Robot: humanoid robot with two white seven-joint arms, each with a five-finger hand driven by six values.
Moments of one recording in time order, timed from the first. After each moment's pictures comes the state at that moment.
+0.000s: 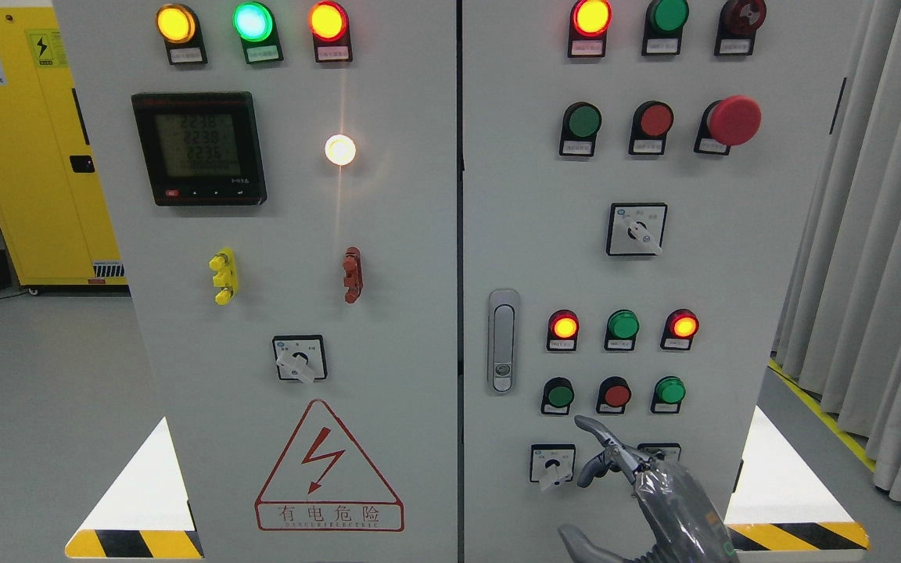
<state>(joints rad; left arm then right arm) 0.00 -0.10 -0.15 0.00 0.09 -0.12 -0.01 -0.15 -0.03 -0.08 -1.77 0.50 -0.48 0.35</state>
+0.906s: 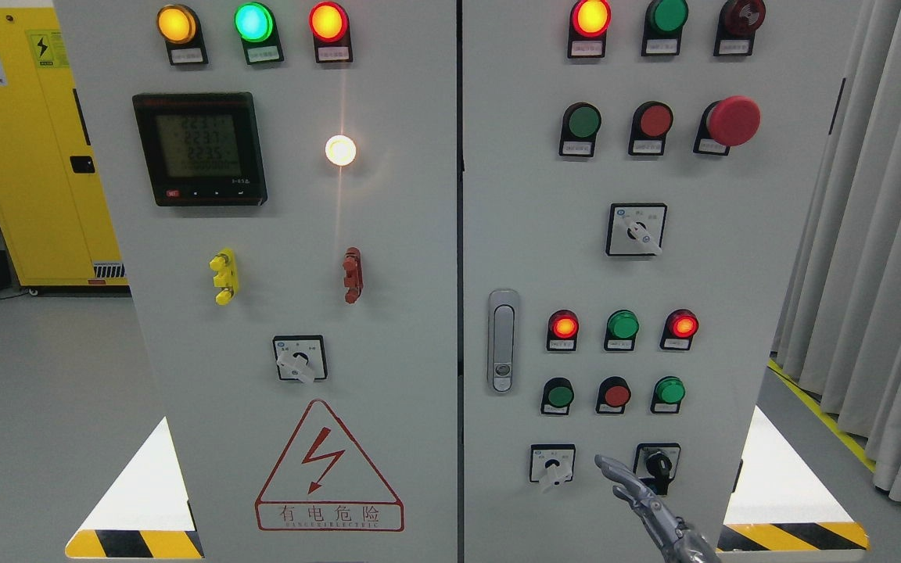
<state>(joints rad) 0.00 -0.10 -0.15 0.00 0.09 -0.12 -0.01 -0.01 -0.04 -0.06 -1.88 0.03 -0.37 0.48</state>
